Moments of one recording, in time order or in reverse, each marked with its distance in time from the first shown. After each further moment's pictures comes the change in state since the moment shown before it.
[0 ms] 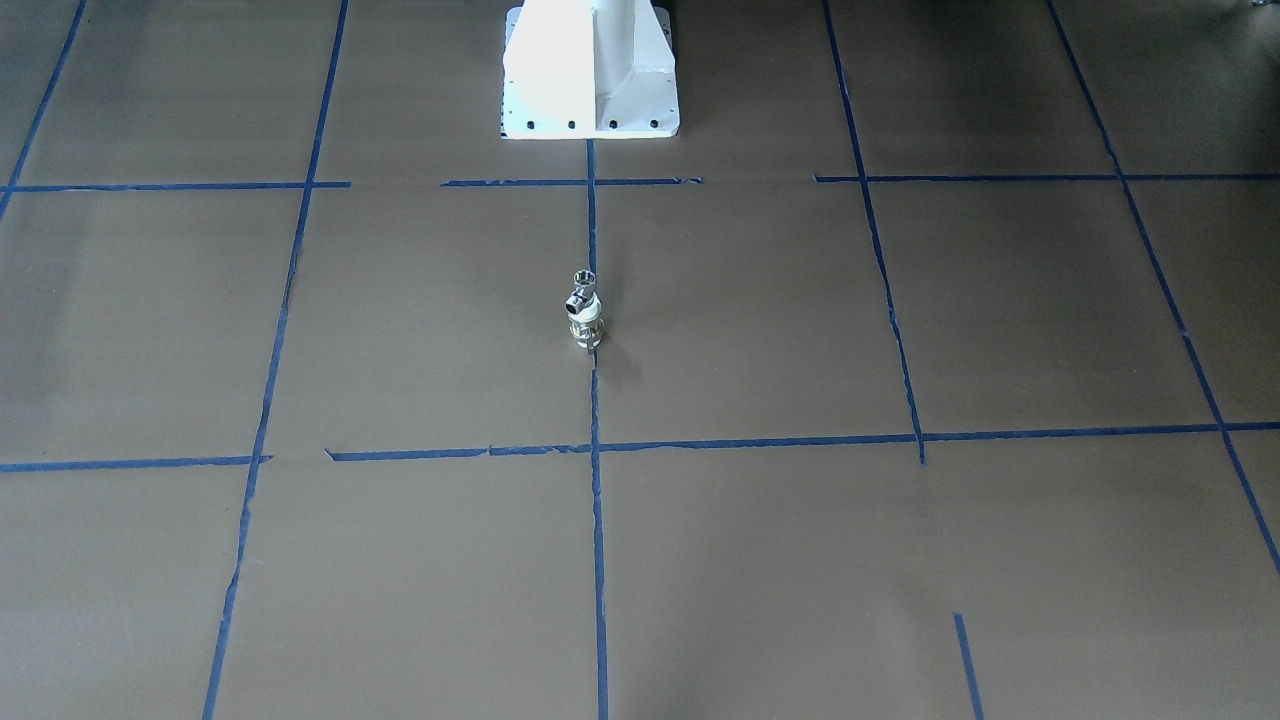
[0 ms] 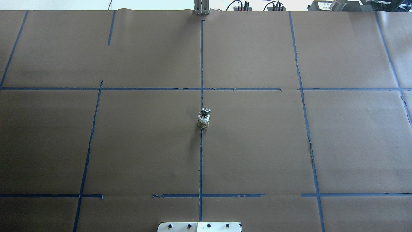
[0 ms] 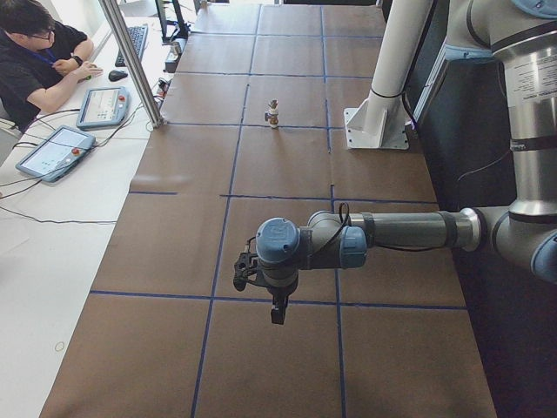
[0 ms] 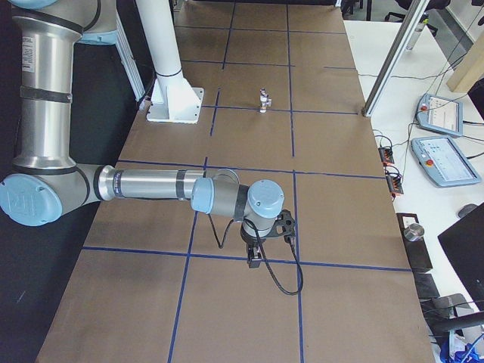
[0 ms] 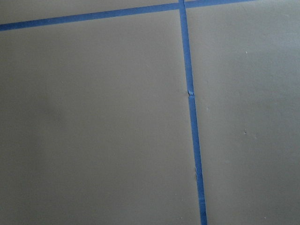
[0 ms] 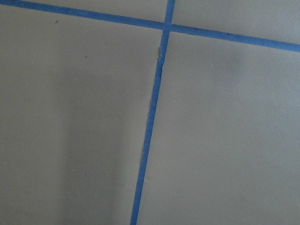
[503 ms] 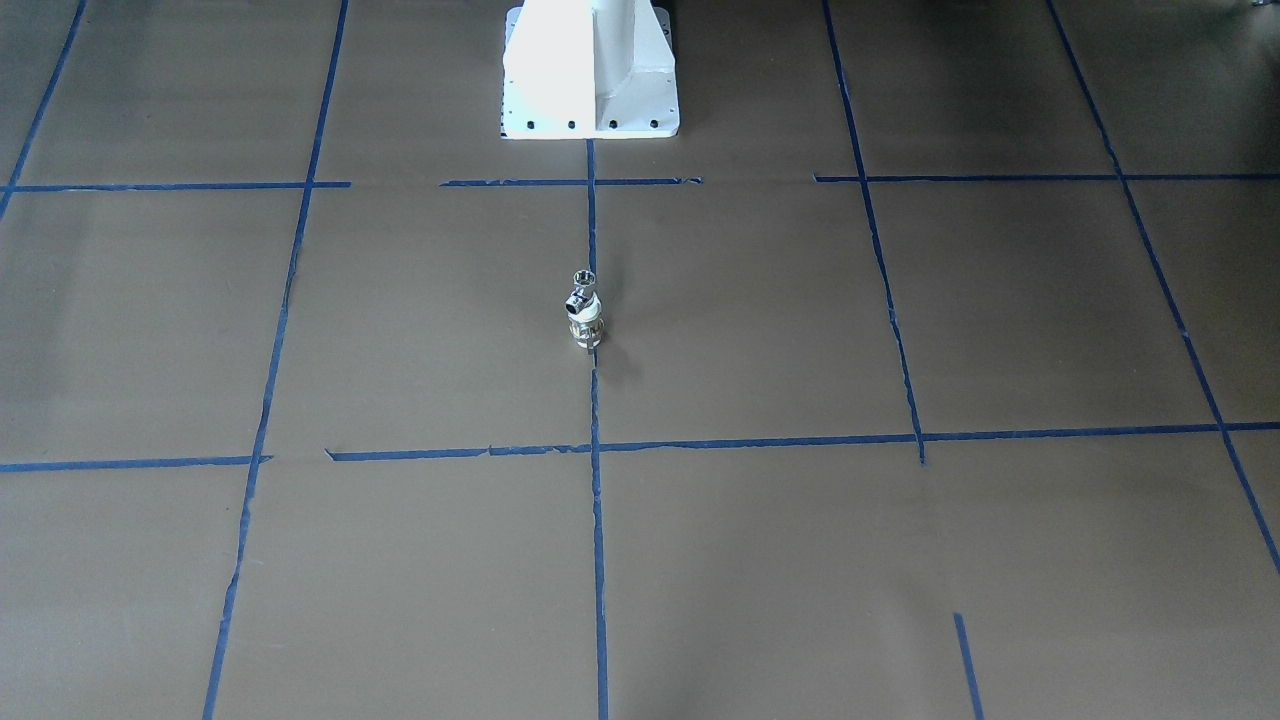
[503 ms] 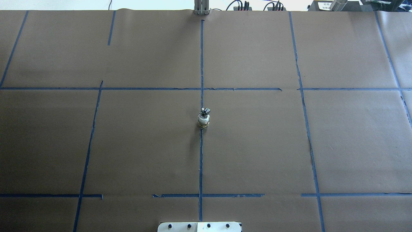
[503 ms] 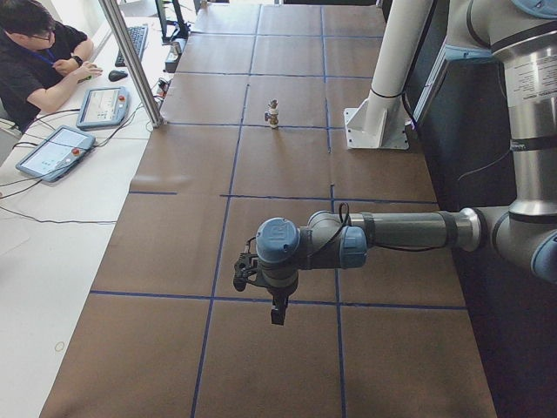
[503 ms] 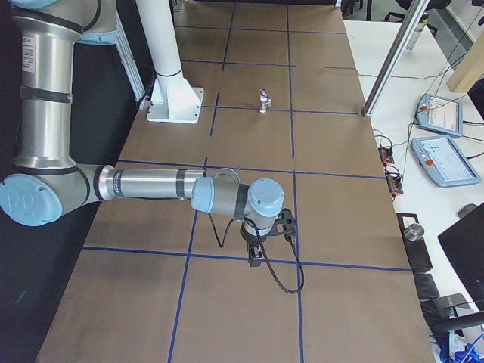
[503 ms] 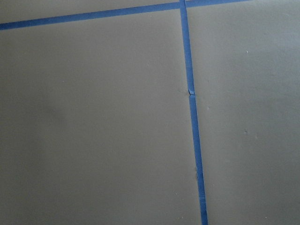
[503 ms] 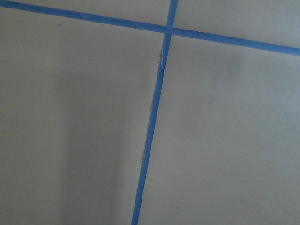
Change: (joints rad) left arm 0.001 -0.003 0.000 0.000 0.021 0.000; right arm 0.000 0.001 0.003 0.005 0.001 0.002
